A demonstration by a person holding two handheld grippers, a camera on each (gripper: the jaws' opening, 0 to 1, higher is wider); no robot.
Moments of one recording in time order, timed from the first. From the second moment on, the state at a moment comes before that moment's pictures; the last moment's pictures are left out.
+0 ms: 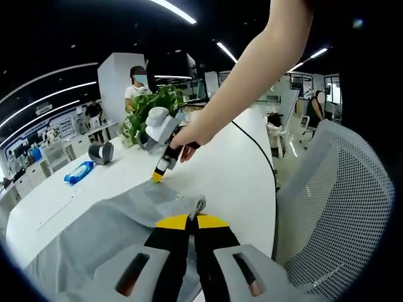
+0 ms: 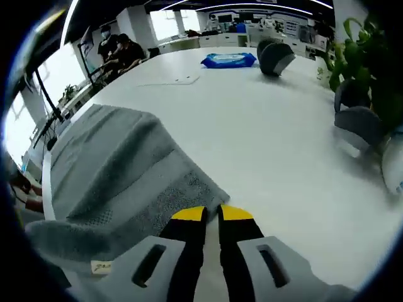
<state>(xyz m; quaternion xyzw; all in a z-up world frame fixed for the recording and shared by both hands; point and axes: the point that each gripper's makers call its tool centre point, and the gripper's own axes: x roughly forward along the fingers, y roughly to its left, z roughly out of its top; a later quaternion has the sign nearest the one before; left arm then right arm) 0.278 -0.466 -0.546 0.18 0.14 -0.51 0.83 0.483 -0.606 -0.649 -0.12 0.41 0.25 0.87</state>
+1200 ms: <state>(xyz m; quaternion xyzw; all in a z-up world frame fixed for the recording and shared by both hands) 0.206 -0.566 -0.430 0.15 0.04 -0.66 0.74 0.473 -0.658 -0.484 -0.01 0.28 0.27 0.92</state>
